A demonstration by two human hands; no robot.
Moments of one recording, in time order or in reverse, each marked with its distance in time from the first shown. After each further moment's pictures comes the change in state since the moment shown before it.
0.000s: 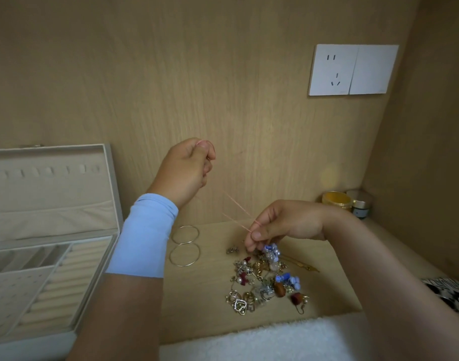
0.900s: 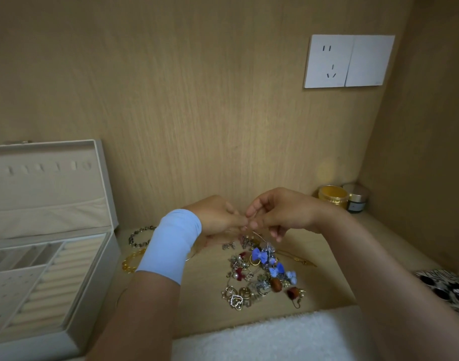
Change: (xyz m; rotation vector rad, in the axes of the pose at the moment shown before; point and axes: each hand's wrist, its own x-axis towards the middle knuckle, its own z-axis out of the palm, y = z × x) left_hand -0.012 -0.045 0.039 0.625 -0.644 -0.302; right_hand 0.005 0.006 -0.002 0.060 0.259 0.082
